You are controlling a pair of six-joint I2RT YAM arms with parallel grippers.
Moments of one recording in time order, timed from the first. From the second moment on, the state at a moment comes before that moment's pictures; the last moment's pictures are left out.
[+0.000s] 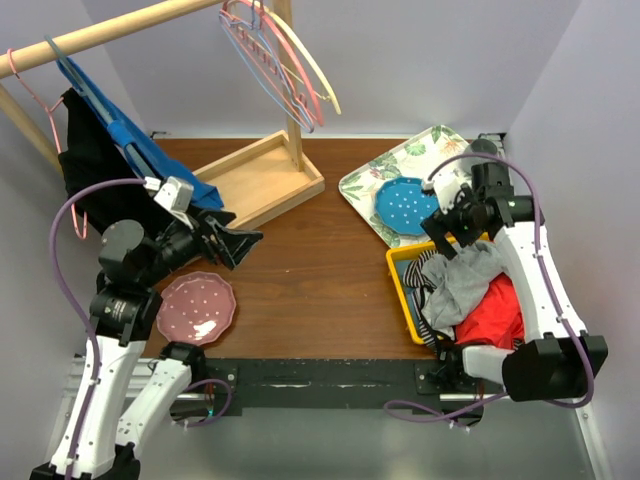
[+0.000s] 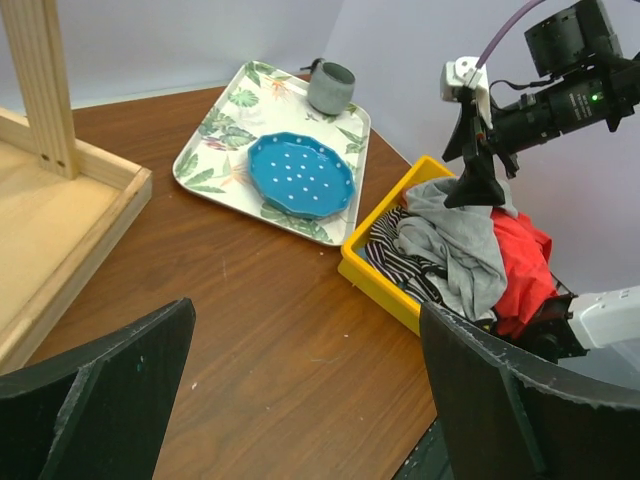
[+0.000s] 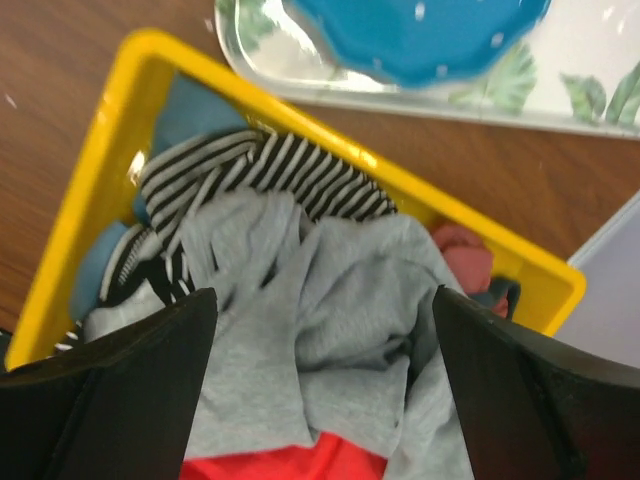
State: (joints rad) left arm -0.19 0.63 0.95 -0.37 0.59 -0.36; right arm 0.05 1.25 1.26 -1.05 -0.17 -0.65
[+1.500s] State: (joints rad) left arm -0.25 0.80 1.14 -0.30 0.98 -0.32; right arm 0.14 1.46 2.32 -1.11 -0.78 -0.32
